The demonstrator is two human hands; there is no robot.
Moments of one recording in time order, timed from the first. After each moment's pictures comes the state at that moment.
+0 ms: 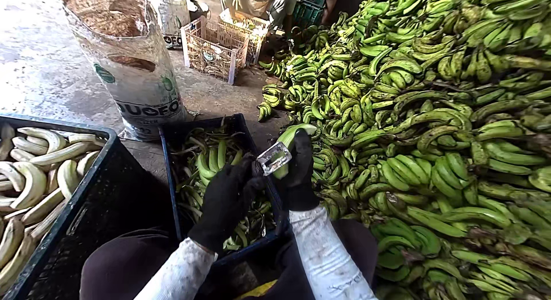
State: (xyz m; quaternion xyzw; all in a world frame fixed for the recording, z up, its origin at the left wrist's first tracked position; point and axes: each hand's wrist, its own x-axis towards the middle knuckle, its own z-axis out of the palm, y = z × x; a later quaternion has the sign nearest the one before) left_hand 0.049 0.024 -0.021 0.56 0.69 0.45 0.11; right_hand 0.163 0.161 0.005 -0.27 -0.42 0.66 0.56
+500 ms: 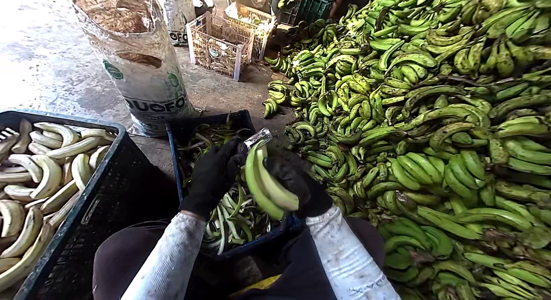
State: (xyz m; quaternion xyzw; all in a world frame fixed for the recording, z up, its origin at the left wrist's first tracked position) left_hand 0.000 0.040 -0.022 0.55 0.74 0.37 0.09; right_hand 0.196 0.139 0.012 -0.21 -0.64 0.72 0.16
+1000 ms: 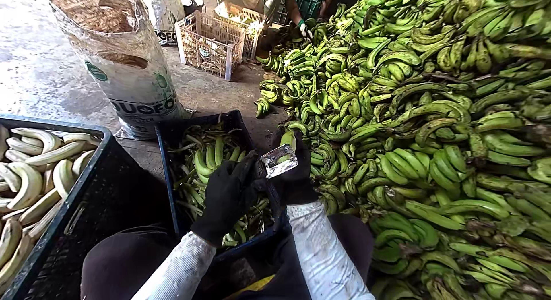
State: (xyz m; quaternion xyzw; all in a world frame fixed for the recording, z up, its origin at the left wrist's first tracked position) left_hand 0.059 0.032 -0.032 0.60 0.64 0.48 0.04; right_hand 0.182 0.173 -0.016 0.00 -0.14 0.88 0.45
